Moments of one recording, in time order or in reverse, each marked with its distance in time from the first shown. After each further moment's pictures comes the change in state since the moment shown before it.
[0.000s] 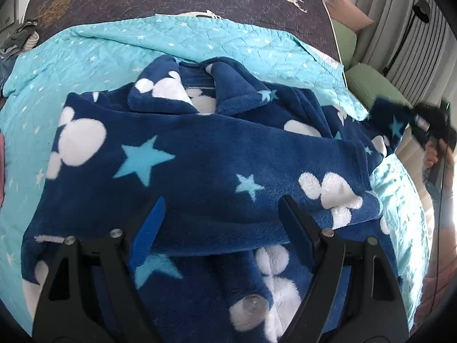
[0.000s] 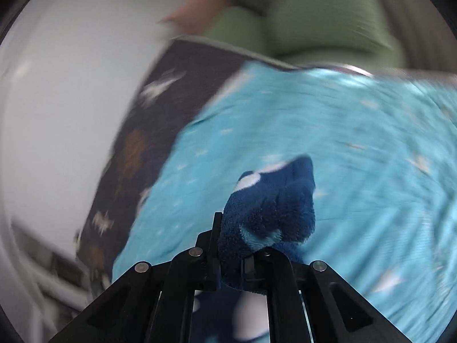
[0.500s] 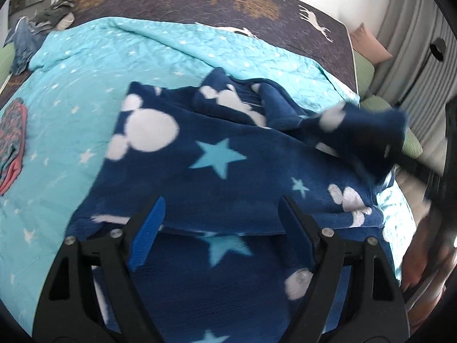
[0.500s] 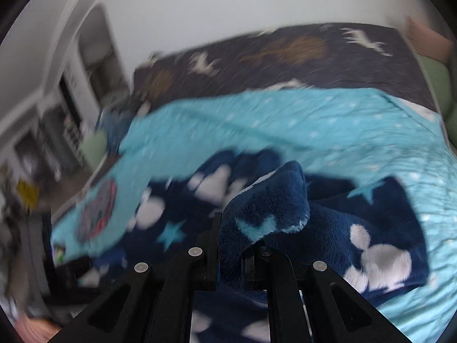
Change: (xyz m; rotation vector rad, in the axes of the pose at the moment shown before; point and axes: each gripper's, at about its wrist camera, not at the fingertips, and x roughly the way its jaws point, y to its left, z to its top) left arm -0.035 0.065 -0.014 -0.150 -0.071 0.025; right arm 0.019 0.243 -0.287 -0.874 0.340 0.160
